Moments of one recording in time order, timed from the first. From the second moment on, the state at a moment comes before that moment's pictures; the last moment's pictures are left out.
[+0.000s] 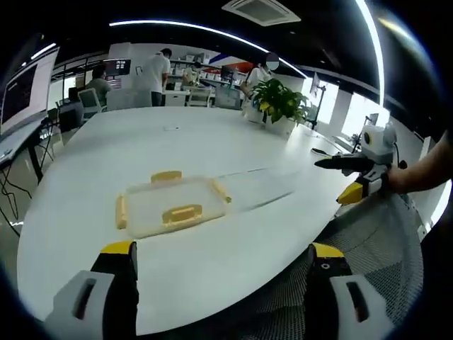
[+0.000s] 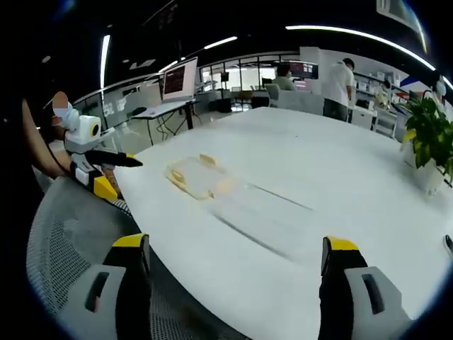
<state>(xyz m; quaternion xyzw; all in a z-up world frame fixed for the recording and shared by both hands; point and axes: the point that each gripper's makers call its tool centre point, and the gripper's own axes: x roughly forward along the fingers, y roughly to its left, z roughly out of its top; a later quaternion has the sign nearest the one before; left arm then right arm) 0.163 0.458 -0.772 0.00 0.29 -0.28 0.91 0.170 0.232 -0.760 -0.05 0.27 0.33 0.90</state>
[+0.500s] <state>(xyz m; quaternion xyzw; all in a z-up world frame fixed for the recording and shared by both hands) 0.161 0.459 -0.772 -0.01 0.30 -0.28 0.91 0.170 0.233 -0.756 -0.05 0.27 0.32 0.91</state>
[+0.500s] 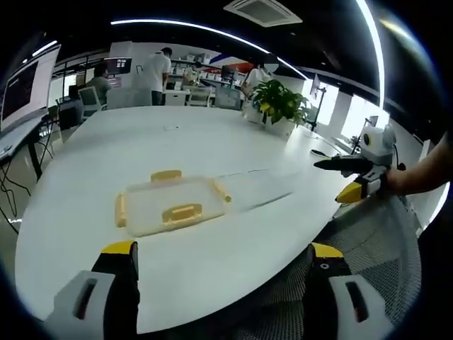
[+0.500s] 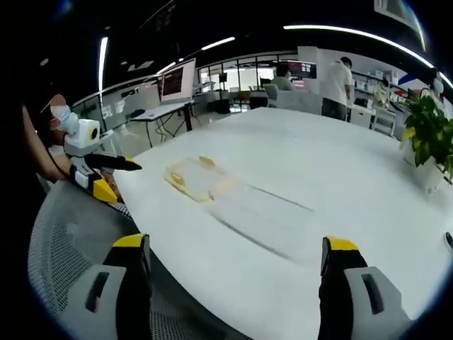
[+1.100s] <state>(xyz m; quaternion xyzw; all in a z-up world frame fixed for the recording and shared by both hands) 0.163 0.460 -0.764 0.00 0.30 -0.30 0.91 0.173 0.233 -0.749 -0.03 0.28 0.33 0.90</state>
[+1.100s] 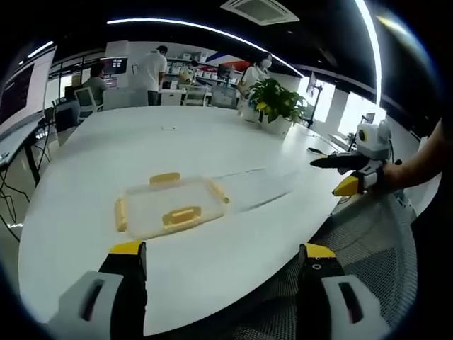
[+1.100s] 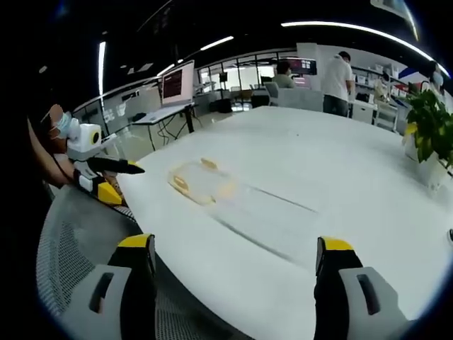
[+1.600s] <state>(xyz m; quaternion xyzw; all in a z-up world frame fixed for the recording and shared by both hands) 0.158 0.457 -0.757 -0.02 0.30 -0.32 0.90 0.180 0.269 -0.708 0.01 0.26 0.36 0.90</state>
